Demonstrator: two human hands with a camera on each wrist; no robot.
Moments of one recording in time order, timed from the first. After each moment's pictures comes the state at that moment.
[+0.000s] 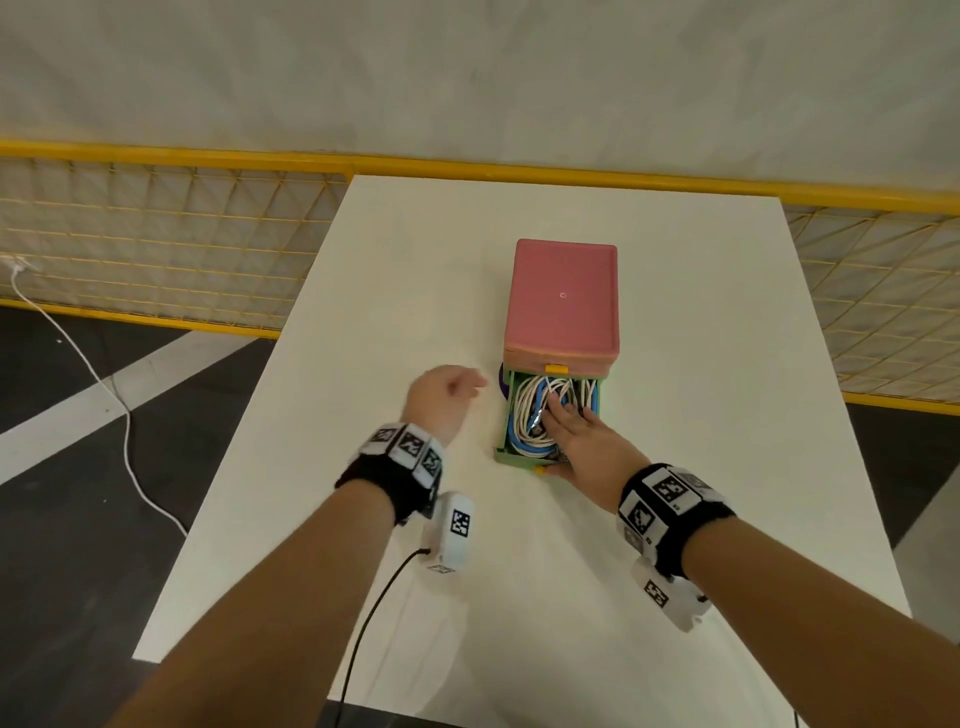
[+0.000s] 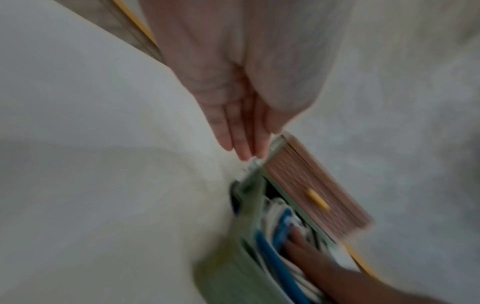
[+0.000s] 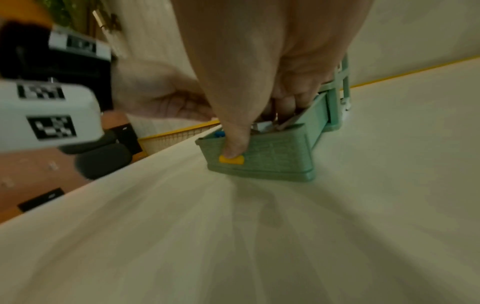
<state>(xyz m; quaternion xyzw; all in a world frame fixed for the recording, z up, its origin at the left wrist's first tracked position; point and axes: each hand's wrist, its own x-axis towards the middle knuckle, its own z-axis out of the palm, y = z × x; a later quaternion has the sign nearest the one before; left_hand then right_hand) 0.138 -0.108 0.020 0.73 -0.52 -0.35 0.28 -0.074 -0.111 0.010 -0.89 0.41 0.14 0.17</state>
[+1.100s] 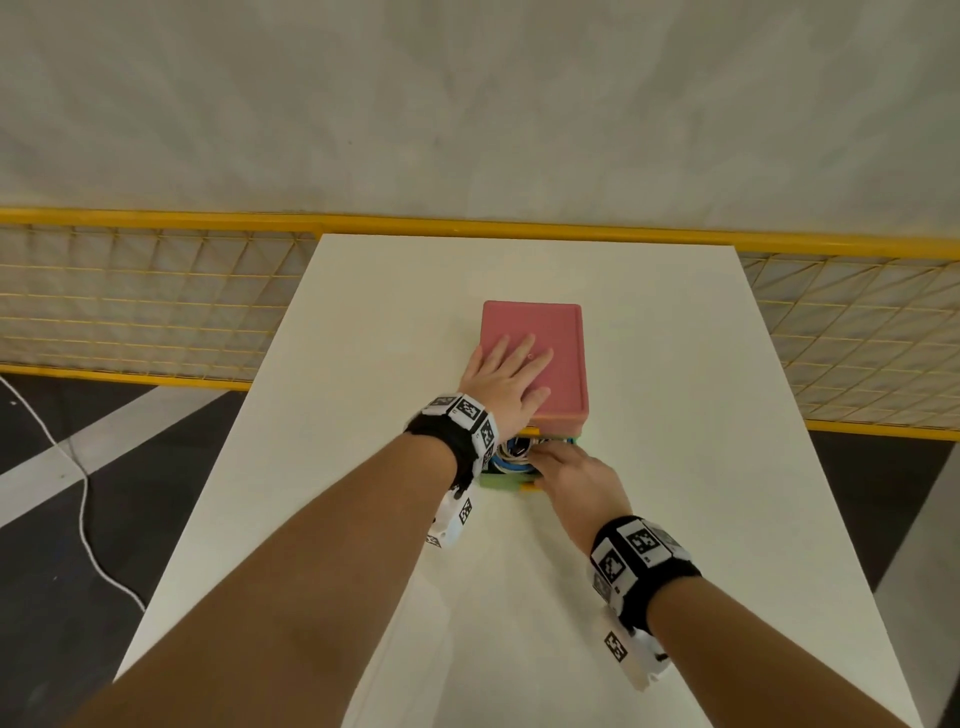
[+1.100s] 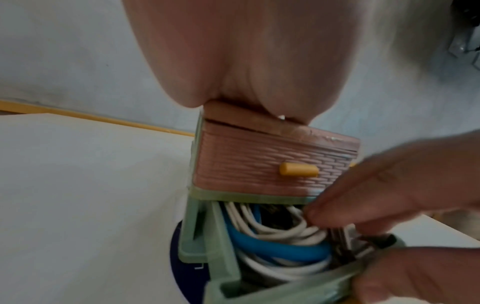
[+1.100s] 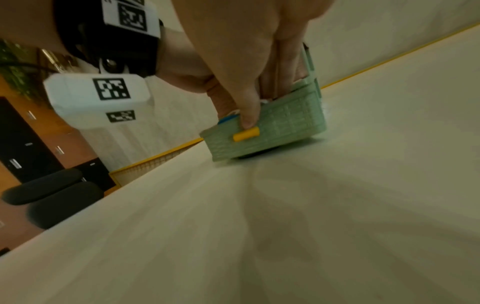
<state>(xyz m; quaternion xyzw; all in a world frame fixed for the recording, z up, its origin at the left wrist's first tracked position) 0.076 -0.210 0.042 0.60 -0.78 -0.16 -0.03 -0.071 -0.136 0.010 -0.86 0.50 -0.07 0.12</state>
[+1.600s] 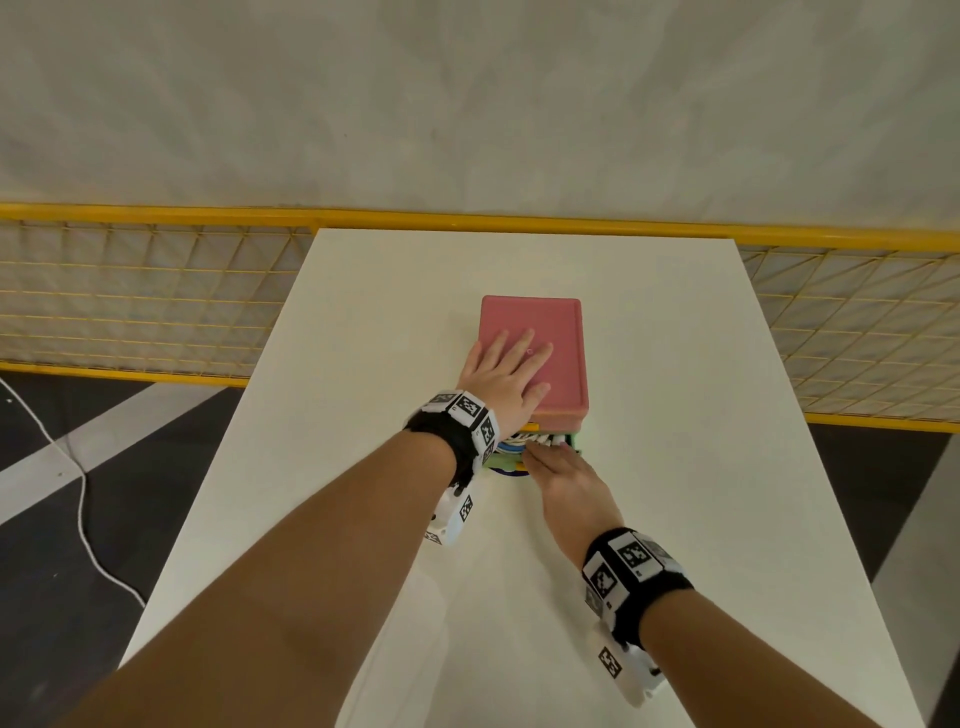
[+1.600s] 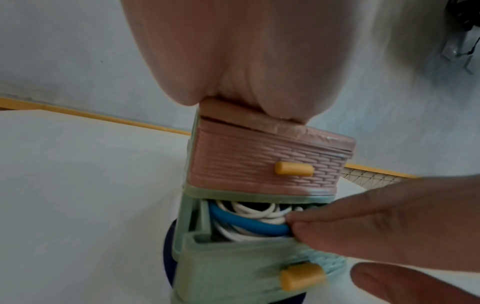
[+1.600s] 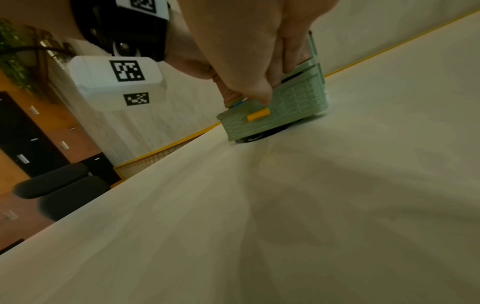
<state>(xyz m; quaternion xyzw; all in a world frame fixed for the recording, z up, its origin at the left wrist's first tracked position) 0.073 -0.210 0.041 0.61 -0.78 -0.15 -0.02 -0.067 -0.121 -0.006 -0.85 0.49 -0.15 0.07</state>
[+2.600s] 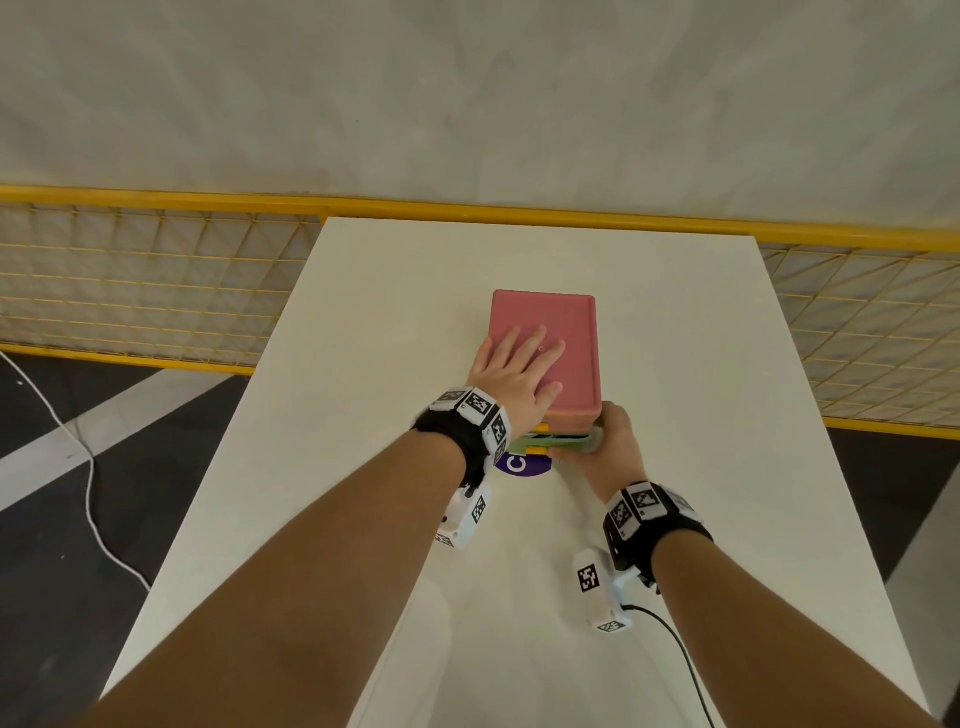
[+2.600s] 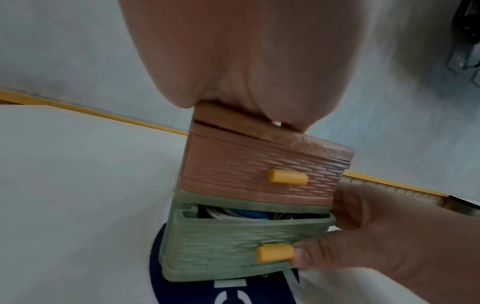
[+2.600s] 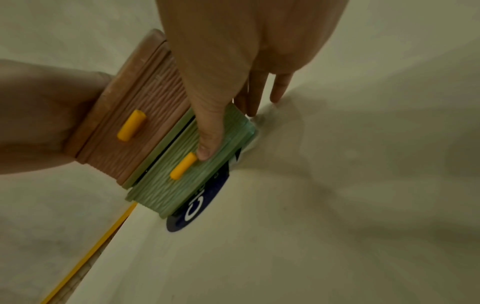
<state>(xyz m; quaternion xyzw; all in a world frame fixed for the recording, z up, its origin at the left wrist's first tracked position) 0.071 -0.210 0.040 0.62 -0.77 -0.16 -0.01 -0.085 -0.175 -0.022 -0.55 0.65 -0.30 0.42</state>
